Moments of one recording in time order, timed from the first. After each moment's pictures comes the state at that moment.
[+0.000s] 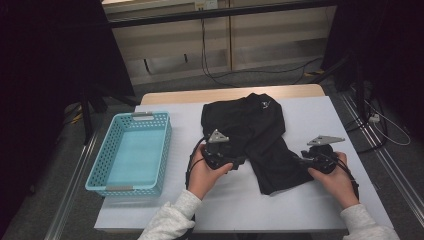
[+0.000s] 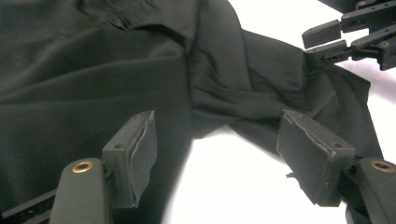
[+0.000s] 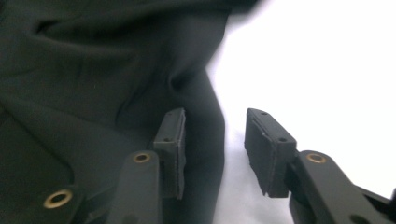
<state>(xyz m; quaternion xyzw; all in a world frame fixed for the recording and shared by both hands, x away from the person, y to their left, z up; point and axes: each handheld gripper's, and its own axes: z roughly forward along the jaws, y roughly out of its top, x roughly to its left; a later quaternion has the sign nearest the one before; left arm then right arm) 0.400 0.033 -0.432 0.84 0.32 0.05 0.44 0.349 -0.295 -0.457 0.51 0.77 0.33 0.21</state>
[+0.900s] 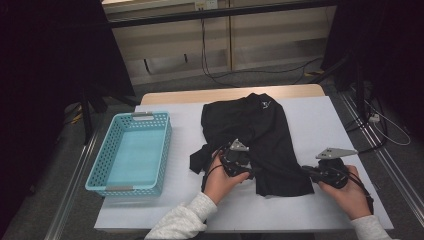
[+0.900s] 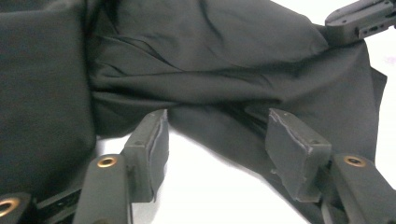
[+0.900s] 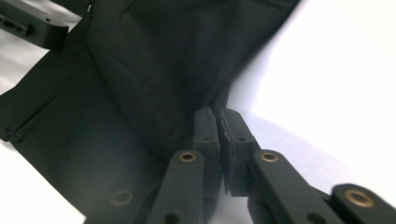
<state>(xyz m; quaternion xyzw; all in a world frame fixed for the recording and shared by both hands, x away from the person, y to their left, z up) 0.389 -0.010 -0.457 0.86 0.28 0.00 0.41 0.303 -0.300 -0.447 0.49 0.78 0.35 0.17</state>
